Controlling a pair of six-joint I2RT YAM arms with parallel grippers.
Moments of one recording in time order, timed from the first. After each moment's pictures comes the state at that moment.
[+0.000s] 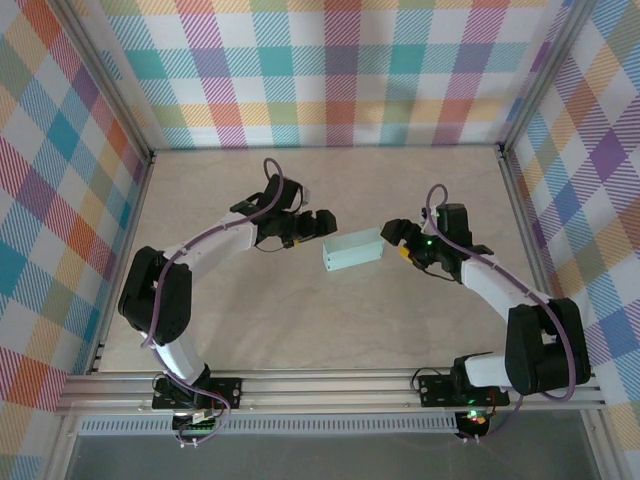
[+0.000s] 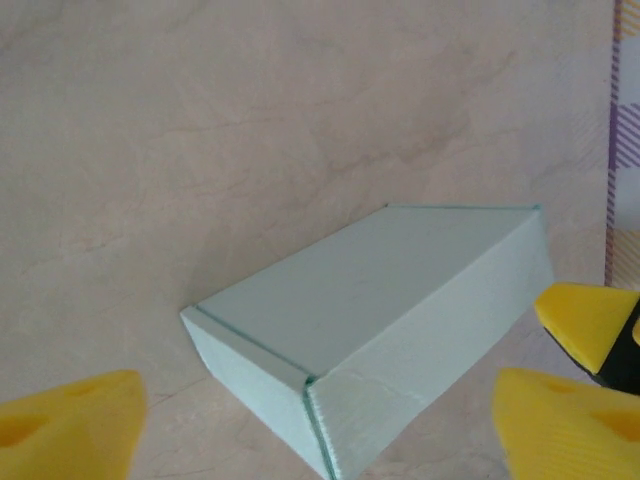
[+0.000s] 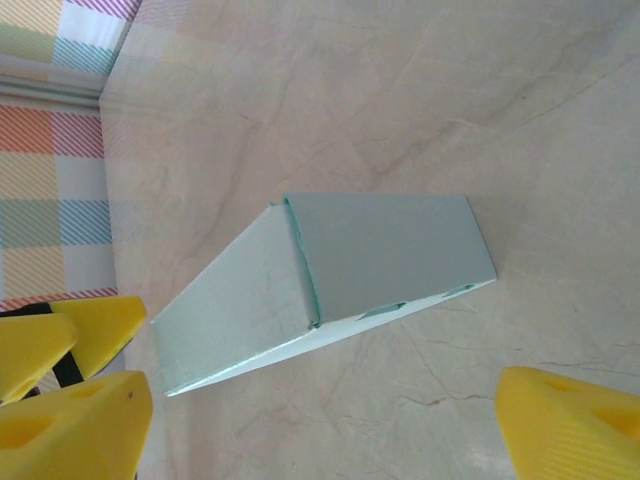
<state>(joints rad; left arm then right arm) -0.53 1.72 1.29 -0.45 0.34 -0.69 0.18 1.34 0.73 -0.14 -0.54 0.79</state>
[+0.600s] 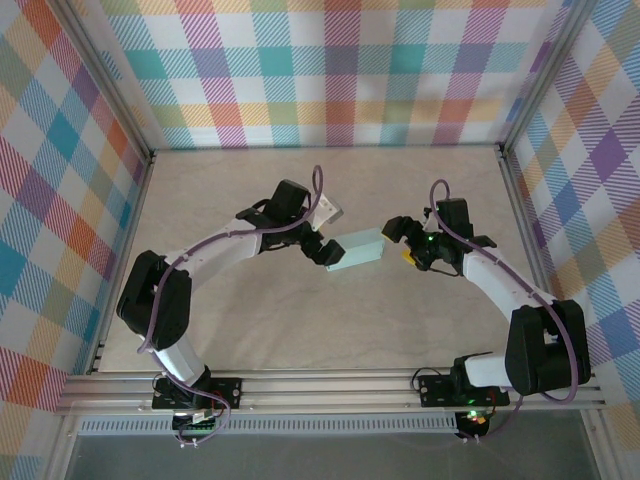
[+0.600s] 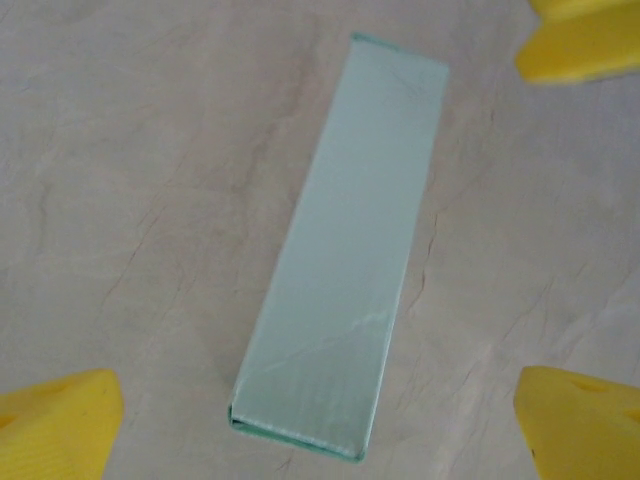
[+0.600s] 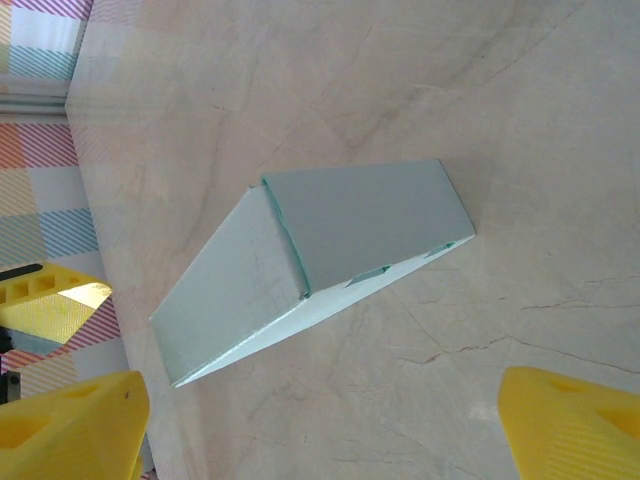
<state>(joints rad) -0.60 1.70 1.25 -0.41 0.38 0.26 0.18 1.34 0.81 -0.32 -0.53 0.82</state>
